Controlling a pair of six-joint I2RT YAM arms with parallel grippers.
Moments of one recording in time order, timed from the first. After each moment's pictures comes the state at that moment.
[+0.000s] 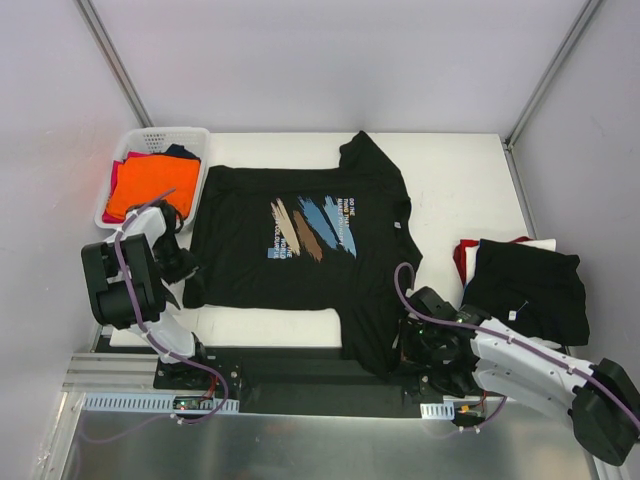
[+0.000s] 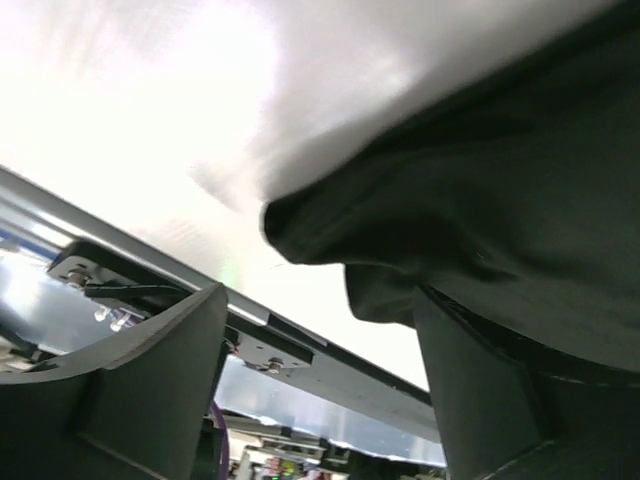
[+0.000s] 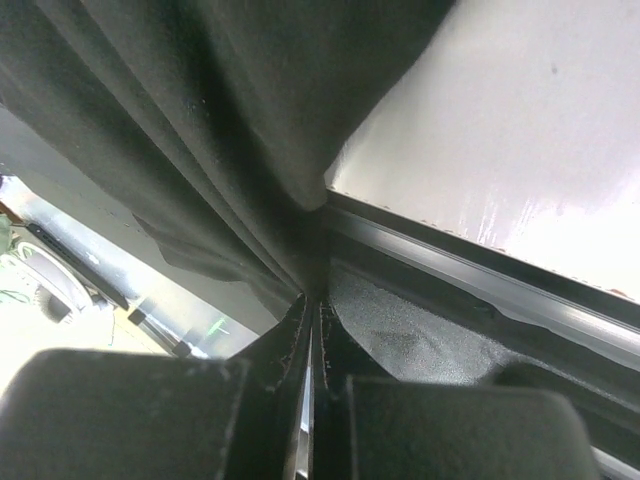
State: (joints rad) left arm 0.25 1.64 1.00 -1.15 -0.05 -0.58; right arm 0.79 0.80 0.25 -0.68 -0.44 0.98
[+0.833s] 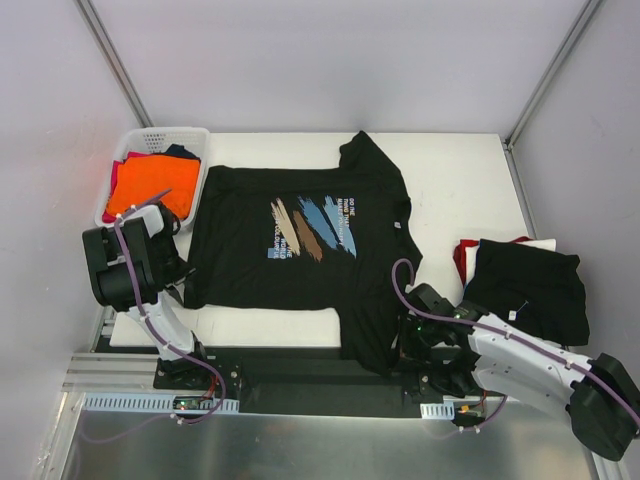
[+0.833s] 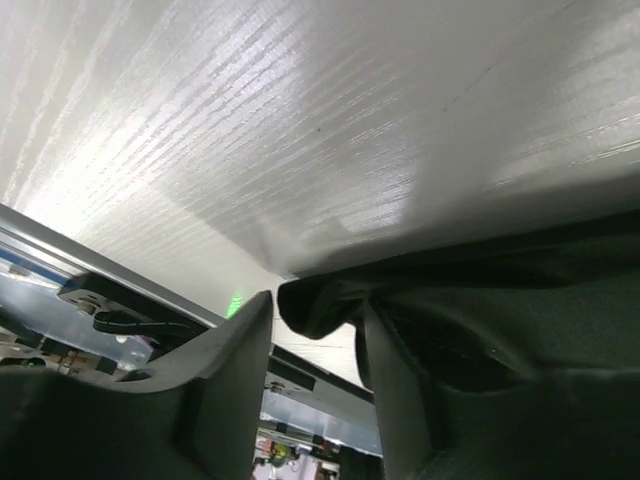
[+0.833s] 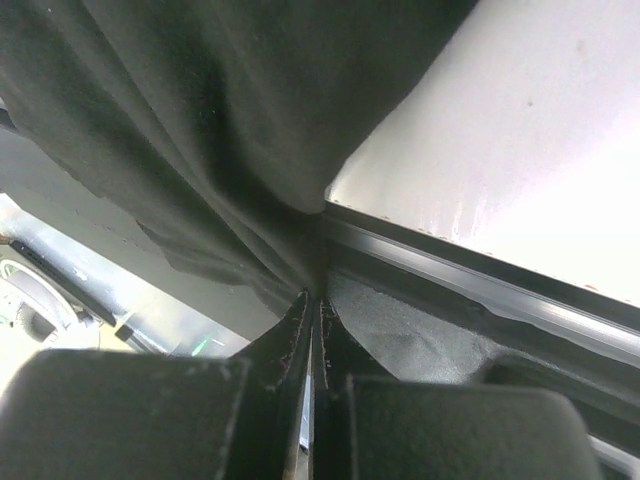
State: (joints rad) left arm 0.30 1.78 1.03 -1.12 -0.09 -0.56; right arm 0.80 0.85 0.29 -0.70 -0.40 0.96
